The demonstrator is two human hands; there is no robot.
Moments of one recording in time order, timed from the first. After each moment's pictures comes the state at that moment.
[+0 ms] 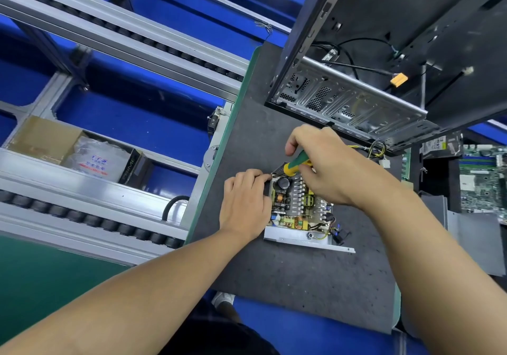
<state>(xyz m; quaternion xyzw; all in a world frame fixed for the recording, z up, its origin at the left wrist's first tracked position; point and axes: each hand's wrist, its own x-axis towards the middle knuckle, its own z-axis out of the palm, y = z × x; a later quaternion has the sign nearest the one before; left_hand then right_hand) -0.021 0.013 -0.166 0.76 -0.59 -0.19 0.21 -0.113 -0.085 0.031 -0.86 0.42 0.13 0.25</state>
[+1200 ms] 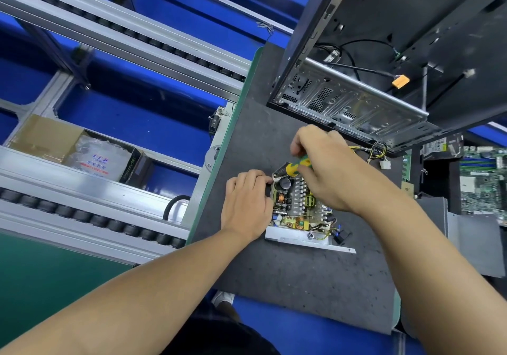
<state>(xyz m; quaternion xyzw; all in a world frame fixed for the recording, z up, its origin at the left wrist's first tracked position) -0.022 0.014 -0.168 0.75 -0.59 -0.19 0.22 -0.112 -0.075 0.030 -0.84 0.47 0.10 0.26</state>
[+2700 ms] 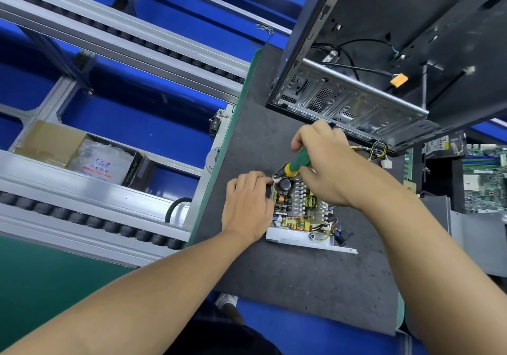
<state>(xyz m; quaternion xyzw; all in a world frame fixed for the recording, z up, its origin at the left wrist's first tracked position) -0.022 0.014 -0.165 0.75 -0.60 -0.19 0.21 -0.110 -0.080 0.033 -0.84 0.47 0.15 0.22</state>
